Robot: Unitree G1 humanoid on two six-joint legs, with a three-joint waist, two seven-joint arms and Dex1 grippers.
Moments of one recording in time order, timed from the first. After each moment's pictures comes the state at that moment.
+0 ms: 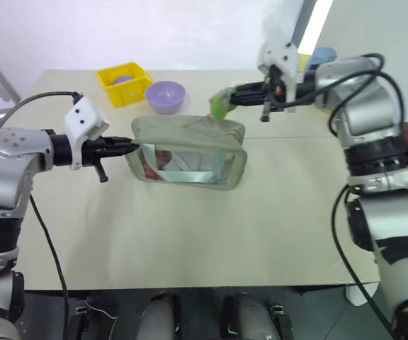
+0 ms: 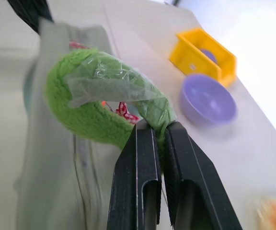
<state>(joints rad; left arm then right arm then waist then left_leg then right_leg) -0.62 0.91 0.06 -0.04 -0.34 0.53 -1.11 -1.18 -0.64 0.15 0.38 0.10 0.40 1.18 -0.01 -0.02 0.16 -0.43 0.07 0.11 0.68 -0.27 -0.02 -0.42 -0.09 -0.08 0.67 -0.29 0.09</state>
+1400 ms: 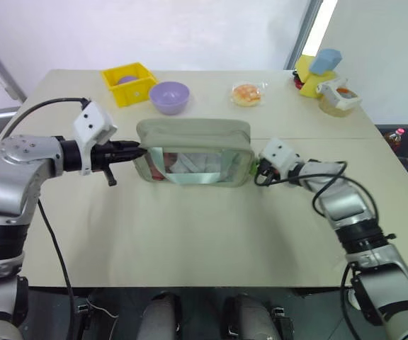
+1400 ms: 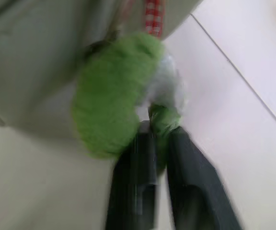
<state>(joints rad) -0.59 0.88 0.06 -0.10 -0.39 0.61 -1.05 -0.65 -0.63 0.16 0.16 0.01 0.49 0.79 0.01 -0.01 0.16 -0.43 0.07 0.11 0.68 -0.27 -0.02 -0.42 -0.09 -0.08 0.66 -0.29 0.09</state>
